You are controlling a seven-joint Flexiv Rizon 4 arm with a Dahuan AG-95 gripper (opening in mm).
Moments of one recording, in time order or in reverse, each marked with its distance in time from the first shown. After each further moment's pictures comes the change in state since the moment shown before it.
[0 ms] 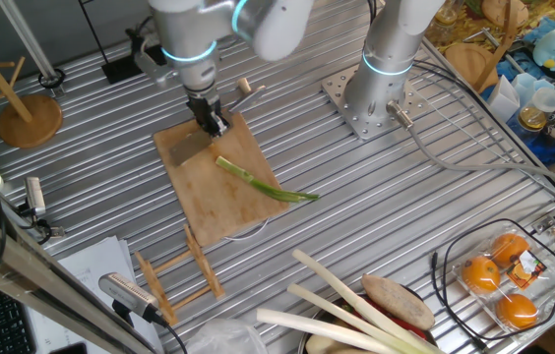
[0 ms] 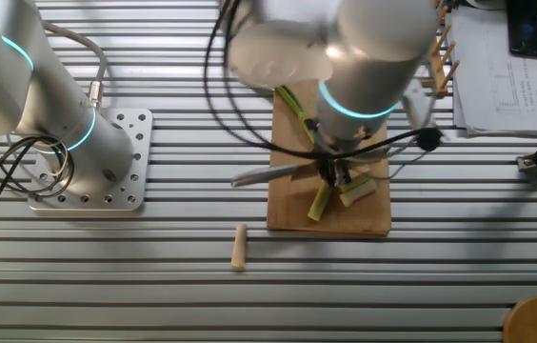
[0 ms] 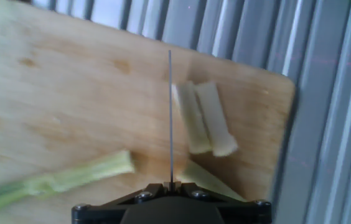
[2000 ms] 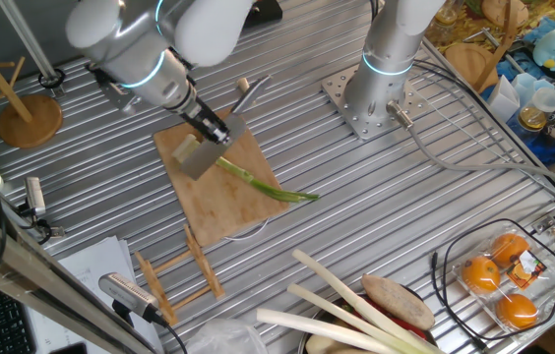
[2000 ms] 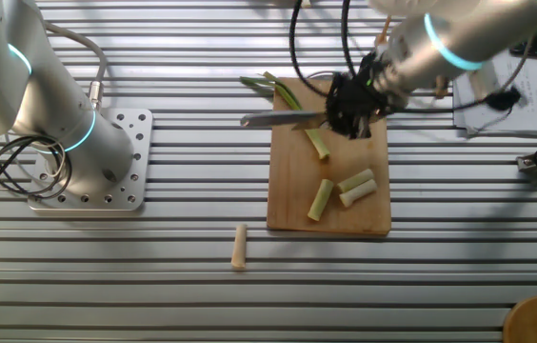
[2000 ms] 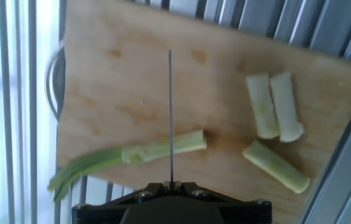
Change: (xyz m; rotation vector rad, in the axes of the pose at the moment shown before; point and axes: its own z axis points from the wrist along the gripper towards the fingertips) arm -0.014 0.060 -0.056 -0.090 0.293 -0.005
